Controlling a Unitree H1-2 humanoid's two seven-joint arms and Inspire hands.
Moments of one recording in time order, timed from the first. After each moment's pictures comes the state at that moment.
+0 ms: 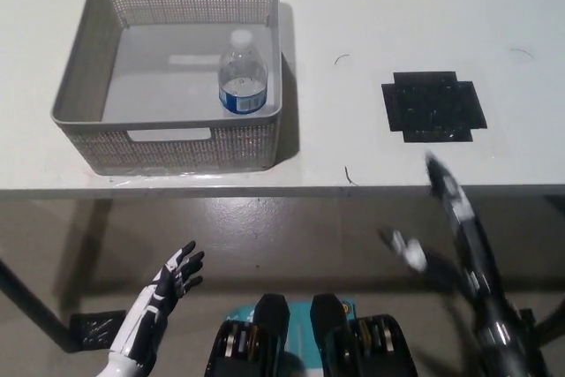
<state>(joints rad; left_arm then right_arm) 0.02 0.15 -0.03 0.14 -0.09 -0.24 -0.20 -0.06 -0.12 0.13 0.09 -0.09 -0.27 -0.07</state>
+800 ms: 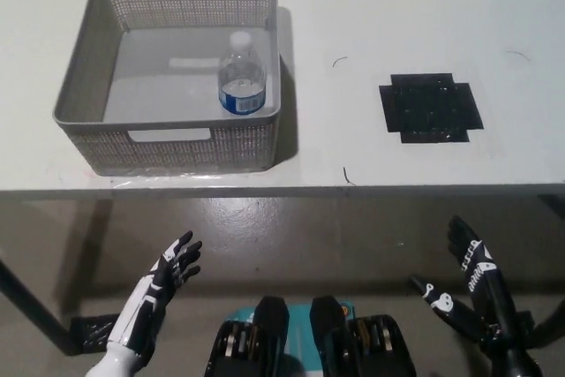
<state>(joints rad) -0.01 0.15 -0.03 0.15 -0.09 -0.24 -0.20 -0.03 -0.11 0.07 0.21 0.04 -0.32 0.01</state>
